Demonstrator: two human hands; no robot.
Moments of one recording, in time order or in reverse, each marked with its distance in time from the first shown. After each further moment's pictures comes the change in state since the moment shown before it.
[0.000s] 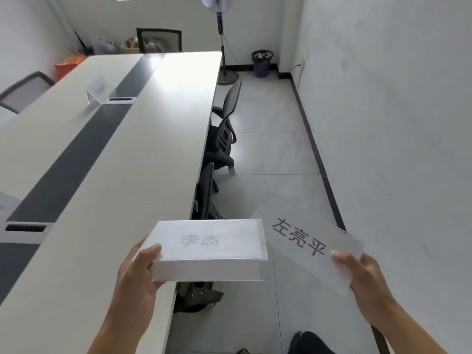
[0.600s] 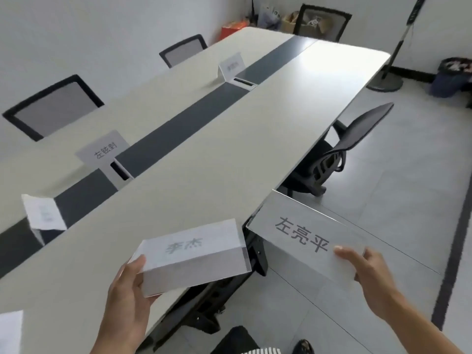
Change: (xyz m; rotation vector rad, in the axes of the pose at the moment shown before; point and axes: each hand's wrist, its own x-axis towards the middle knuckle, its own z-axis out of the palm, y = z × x) left_hand 0.107 0.017 0.066 -0.374 0.801 0.049; right_hand 0.348 -0.113 0.122 -0.316 -0.570 0.062
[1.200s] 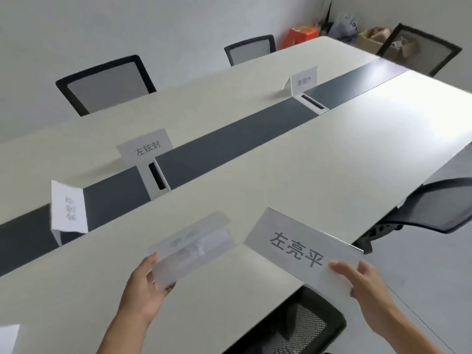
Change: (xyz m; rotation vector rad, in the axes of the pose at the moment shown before) left_hand 0.208 0.033 -0.054 -0.278 0.314 -0.258; right_hand 0.147 -0.094 0.194 -0.156 -0.288 0.030
